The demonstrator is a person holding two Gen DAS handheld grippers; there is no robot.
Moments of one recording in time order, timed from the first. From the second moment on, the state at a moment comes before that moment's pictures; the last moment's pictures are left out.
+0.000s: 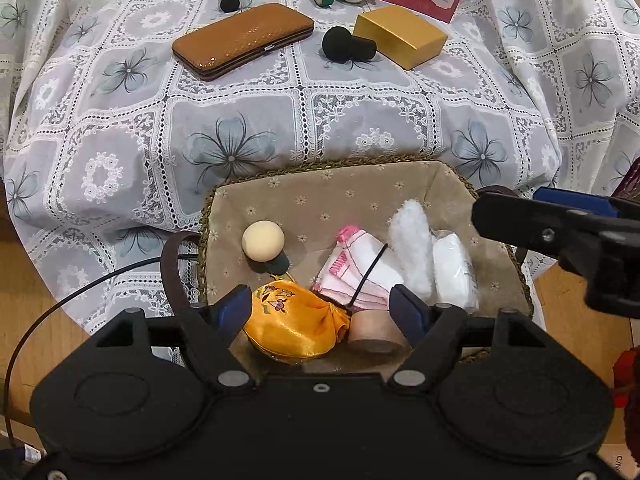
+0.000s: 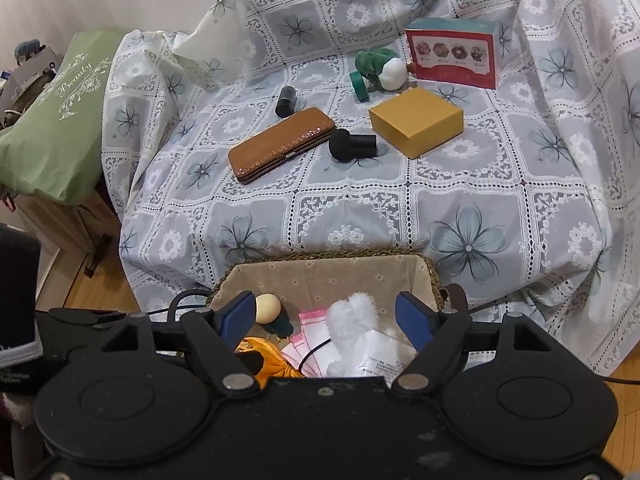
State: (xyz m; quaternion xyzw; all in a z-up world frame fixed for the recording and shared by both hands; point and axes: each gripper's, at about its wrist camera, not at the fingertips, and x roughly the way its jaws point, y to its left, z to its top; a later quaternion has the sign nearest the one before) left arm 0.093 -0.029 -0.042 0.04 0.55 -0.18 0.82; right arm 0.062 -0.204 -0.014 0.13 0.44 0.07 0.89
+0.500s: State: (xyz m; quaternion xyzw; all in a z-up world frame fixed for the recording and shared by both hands) left arm 0.100 -0.029 -0.045 0.04 0.54 -0.17 0.82; right arm 0.082 -0.199 -0.020 0.13 0.42 0.04 0.90
